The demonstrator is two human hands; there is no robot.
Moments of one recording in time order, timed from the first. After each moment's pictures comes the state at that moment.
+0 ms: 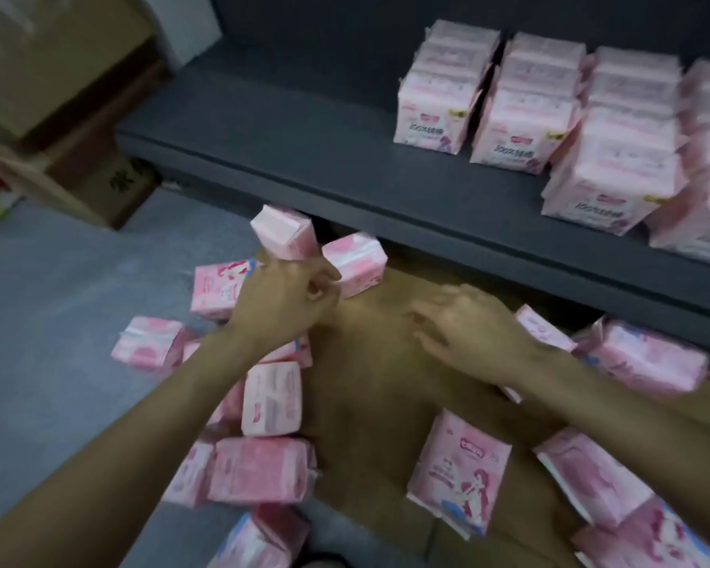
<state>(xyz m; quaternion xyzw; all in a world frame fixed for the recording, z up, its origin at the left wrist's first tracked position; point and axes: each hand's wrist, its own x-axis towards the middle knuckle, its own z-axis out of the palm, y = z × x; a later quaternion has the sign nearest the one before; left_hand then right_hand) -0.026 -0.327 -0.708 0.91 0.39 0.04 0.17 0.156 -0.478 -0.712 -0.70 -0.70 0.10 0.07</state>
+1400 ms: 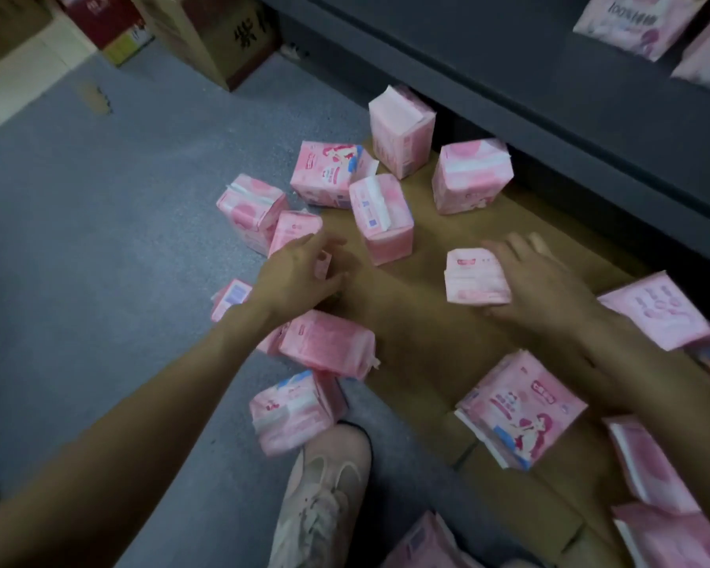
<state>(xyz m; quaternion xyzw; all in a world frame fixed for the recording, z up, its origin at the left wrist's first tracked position) -0.157 -0.368 -0.779 0.81 0.53 0.07 0.26 0.143 -0.456 -0.792 -0.69 -0.71 0.15 0.00</state>
